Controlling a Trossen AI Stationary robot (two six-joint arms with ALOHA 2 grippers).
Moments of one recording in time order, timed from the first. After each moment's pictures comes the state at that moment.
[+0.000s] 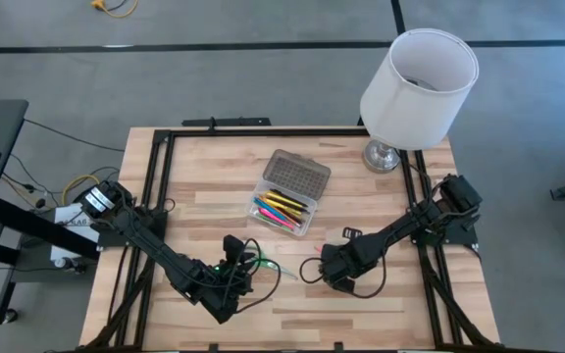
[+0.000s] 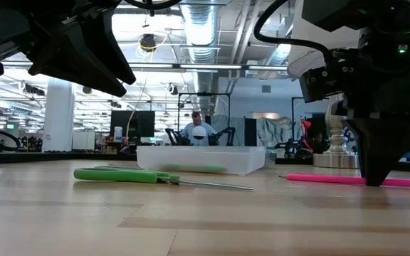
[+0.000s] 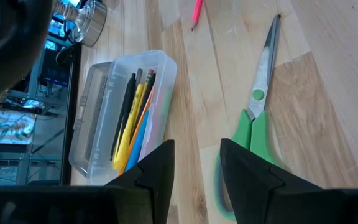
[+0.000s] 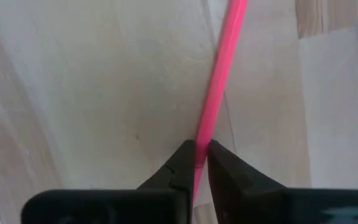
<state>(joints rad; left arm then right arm) -0.69 1.73 1.06 -0.52 -0.90 -0.14 0.47 1.82 1.05 -0.76 0.13 0.65</state>
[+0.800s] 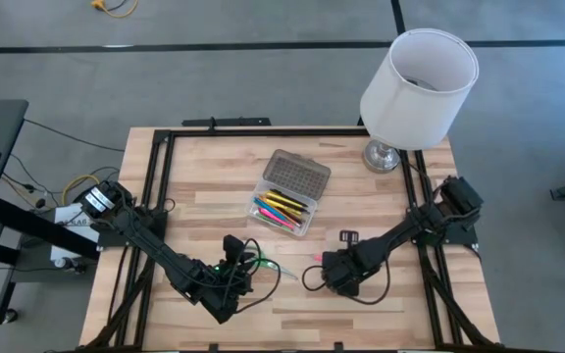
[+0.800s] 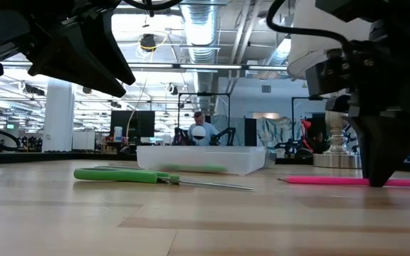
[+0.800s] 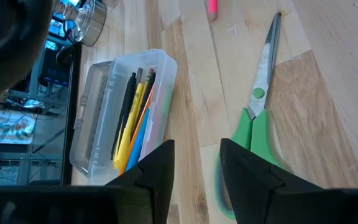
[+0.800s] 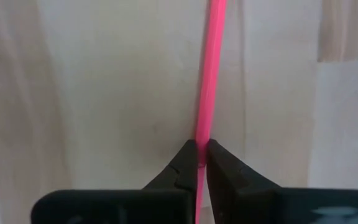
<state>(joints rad) -0.69 1.73 1.06 -0.53 -0.90 -0.14 0.52 1.82 1.05 -0.75 0.17 0.52</state>
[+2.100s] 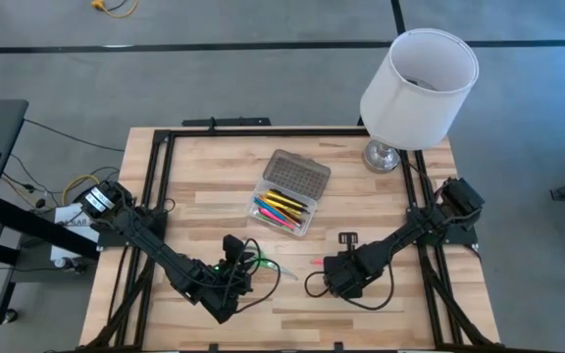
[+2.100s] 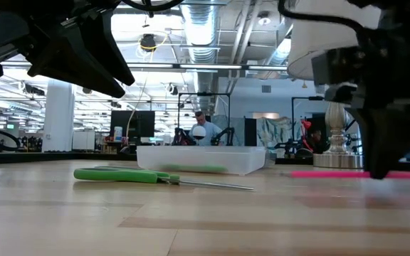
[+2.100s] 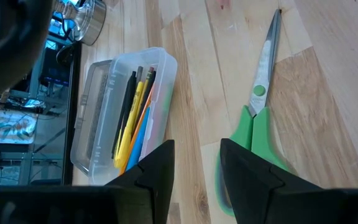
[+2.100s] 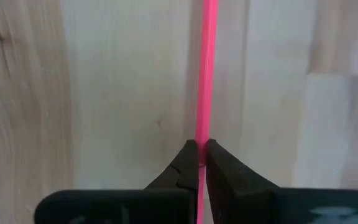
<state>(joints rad) -0.69 1.73 1.06 -0.53 -0.90 -0.14 0.55 1.82 1.07 -0.79 0.23 0.46</state>
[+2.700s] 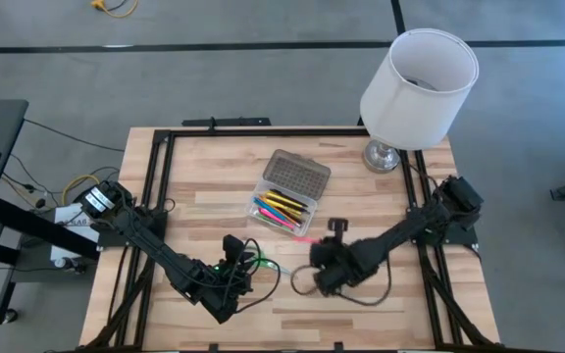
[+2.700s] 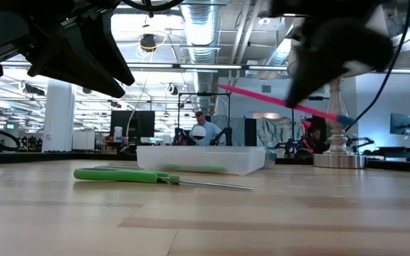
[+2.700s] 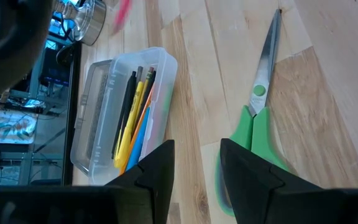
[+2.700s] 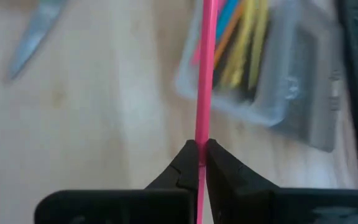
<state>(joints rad) -0.69 1.73 1.06 -0.53 -0.90 -0.14 0.51 1.82 1.29 -0.93 0.62 0.46</state>
